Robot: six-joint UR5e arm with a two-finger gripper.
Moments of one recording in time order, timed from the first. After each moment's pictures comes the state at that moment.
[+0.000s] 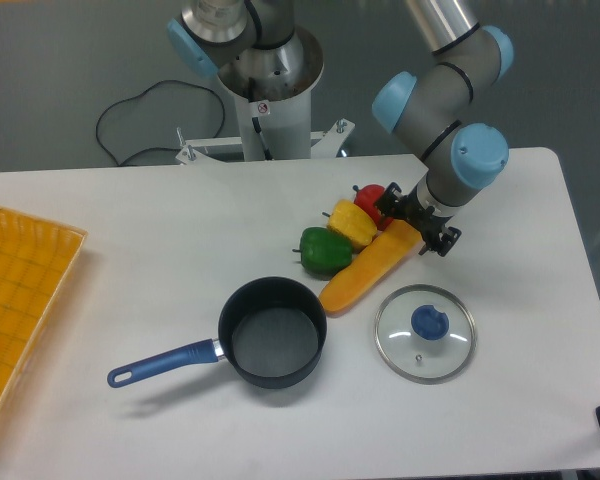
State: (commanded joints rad) arm 2.84 -1.96 -1.87 -1.12 1.50 1.41
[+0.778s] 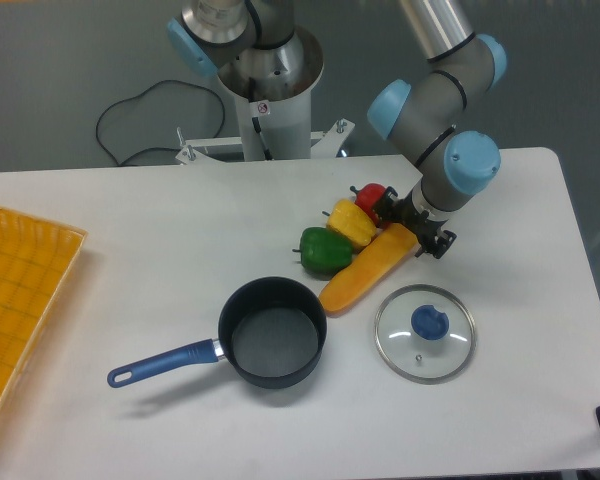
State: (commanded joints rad) arm 2.83 -1.97 -1.89 -1.07 1.51 1.41
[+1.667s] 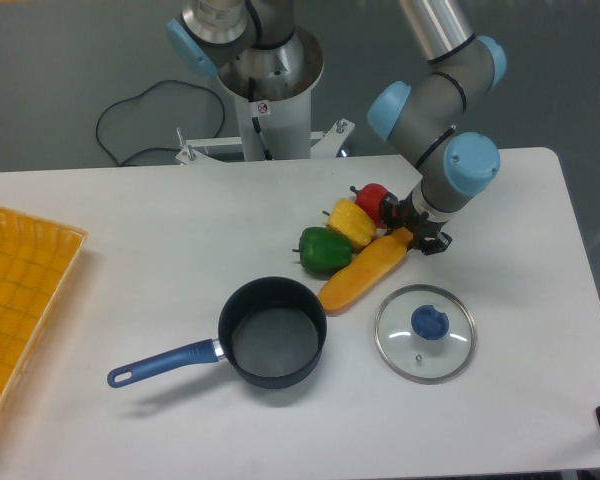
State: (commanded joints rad) arm 2.83 -1.97 -1.87 -1.08 1.51 1.41
